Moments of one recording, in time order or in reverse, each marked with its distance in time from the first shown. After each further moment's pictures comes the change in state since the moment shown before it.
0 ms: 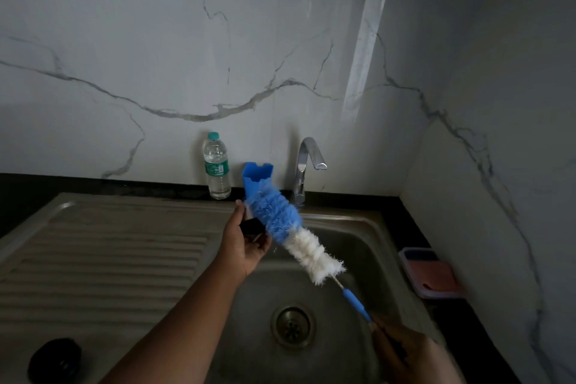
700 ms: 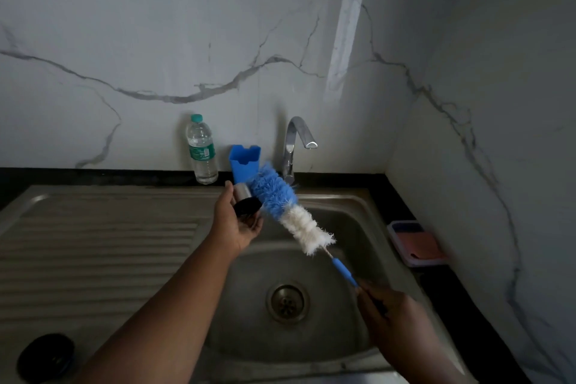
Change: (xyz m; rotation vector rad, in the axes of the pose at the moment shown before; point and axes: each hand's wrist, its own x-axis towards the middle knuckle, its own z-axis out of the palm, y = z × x) left_hand 0.014 0.005 0.000 0.116 0.010 -0.046; right_hand -0.007 -0.016 0.000 -0.194 -0.206 0.149
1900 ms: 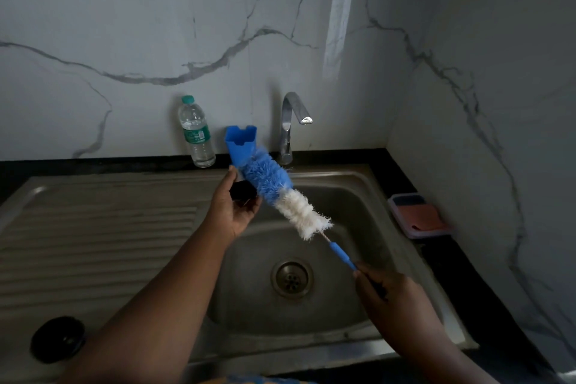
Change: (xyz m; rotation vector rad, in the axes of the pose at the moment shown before) left_hand -0.008 -0.002 -0.006 -0.034 -0.044 0.008; right_hand -0.010 -0.001 -0.001 0.063 -0.061 0.055
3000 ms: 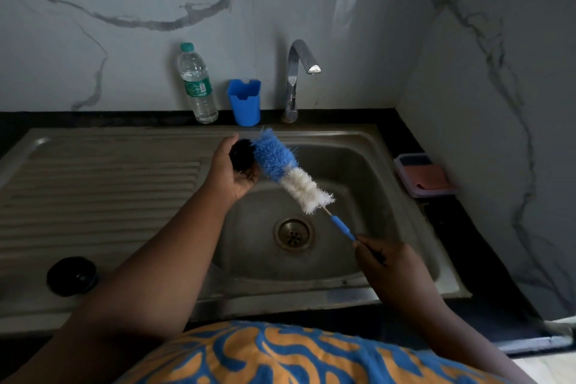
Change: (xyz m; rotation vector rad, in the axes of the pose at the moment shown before) left_hand 0.000 -0.010 -0.020 0.042 0.117 -0.028; right_hand -0.007 0.022 0.014 -0.066 -0.086 0.008
